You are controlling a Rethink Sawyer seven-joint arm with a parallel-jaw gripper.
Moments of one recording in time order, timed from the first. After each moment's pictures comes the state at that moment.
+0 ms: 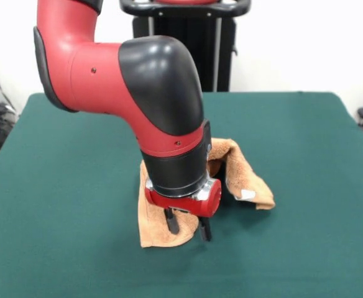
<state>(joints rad) -0.28 -0.24 0.06 1.20 0.14 0.65 1.80</state>
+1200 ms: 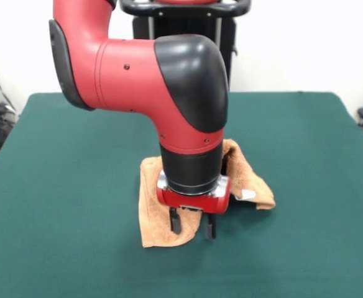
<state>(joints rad) -0.24 -0.25 0.06 1.17 -0.01 0.65 1.80</state>
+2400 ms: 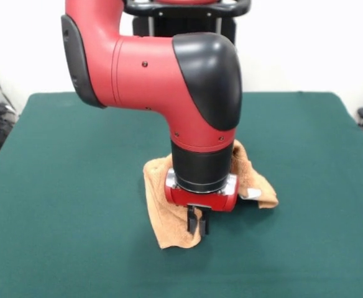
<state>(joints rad) -0.21 -0.25 0.04 1.17 -0.04 0.65 1.80</state>
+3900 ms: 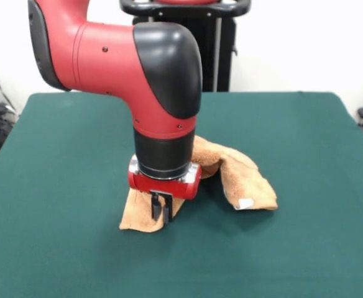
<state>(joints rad) -0.27 -0.30 0.02 1.26 -0.09 0.60 1.80</state>
